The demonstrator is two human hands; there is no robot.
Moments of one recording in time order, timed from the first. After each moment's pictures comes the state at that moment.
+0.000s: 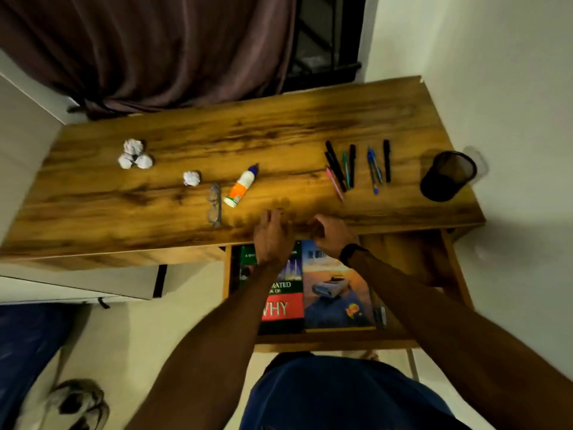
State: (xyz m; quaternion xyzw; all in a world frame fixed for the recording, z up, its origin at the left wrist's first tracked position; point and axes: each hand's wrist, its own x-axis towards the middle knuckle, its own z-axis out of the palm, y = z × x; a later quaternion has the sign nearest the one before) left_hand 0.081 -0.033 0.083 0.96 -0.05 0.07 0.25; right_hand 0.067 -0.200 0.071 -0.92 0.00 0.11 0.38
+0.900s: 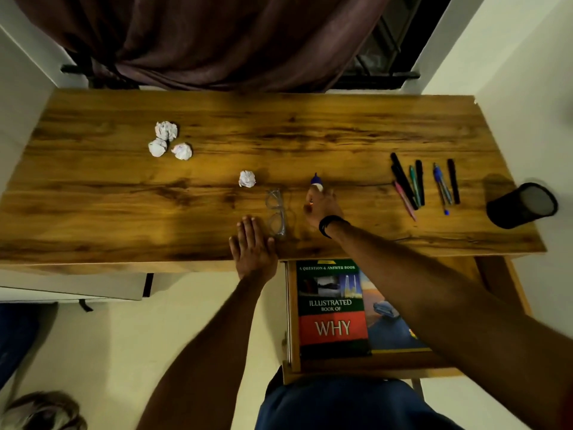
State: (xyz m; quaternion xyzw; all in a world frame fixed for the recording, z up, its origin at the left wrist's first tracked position) left_hand 0.156 0.189 0.012 0.98 0.00 -0.07 0.20; right_hand 0.228 0.002 0.076 -0.96 0.13 0.13 0.21
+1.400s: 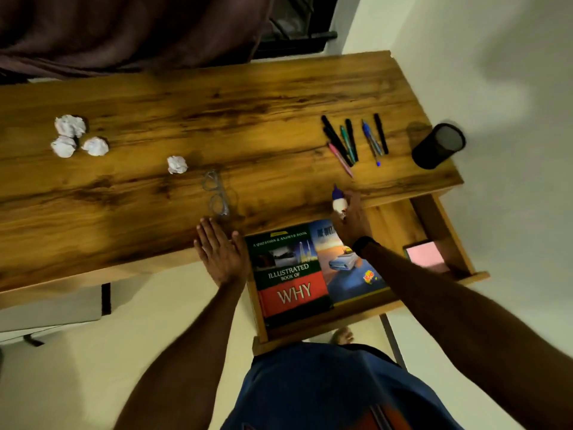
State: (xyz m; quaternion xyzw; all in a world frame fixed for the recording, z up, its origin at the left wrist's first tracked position) left_hand 0.102 0.150 0.004 0.97 0.02 -0.01 0.23; right_hand 0.051 -0.135 0.050 -0.88 0.29 -0.03 0.37
